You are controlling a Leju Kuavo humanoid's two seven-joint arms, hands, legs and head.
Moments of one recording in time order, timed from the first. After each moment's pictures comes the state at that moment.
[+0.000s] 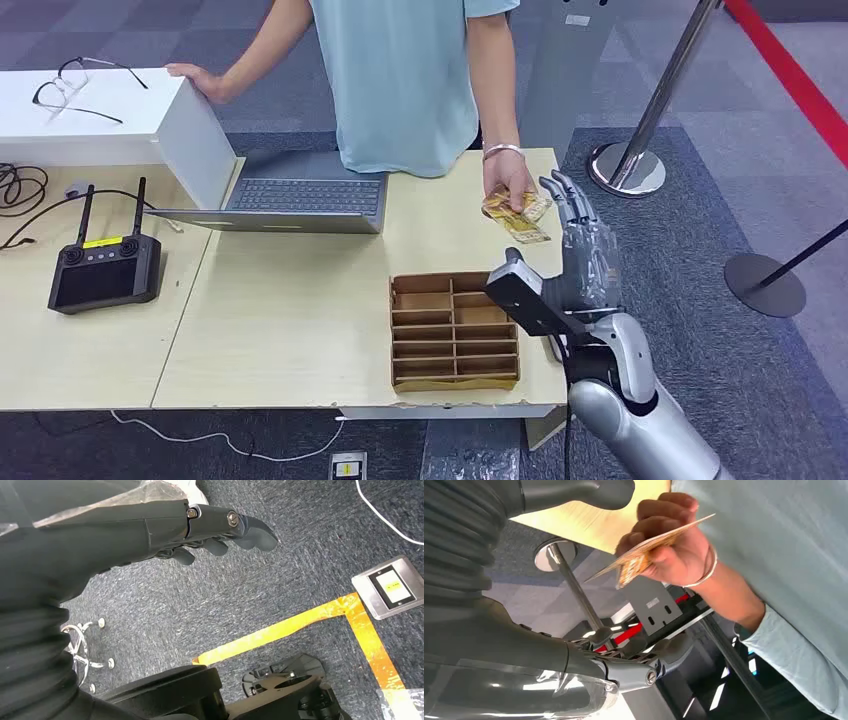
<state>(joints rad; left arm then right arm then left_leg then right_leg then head) -0.12 0.04 -1.22 -0.21 0.61 0.45 0.14 -0.31 -0.34 0.55 -1.74 0.87 -0.57 0.41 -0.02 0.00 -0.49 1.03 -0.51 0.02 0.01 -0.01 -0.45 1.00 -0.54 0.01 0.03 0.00</state>
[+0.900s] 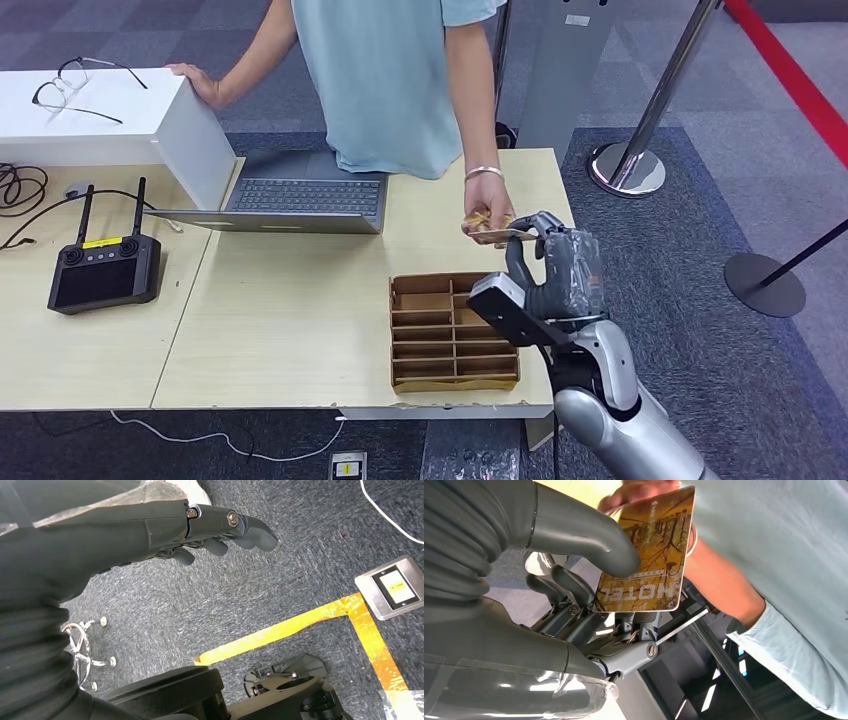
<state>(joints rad) -0.12 0.04 -1.22 -0.21 0.62 0.45 0.15 -0.31 -0.32 0.60 -1.71 0.89 -0.63 0.40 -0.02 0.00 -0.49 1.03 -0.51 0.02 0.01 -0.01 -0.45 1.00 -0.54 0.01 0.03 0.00</state>
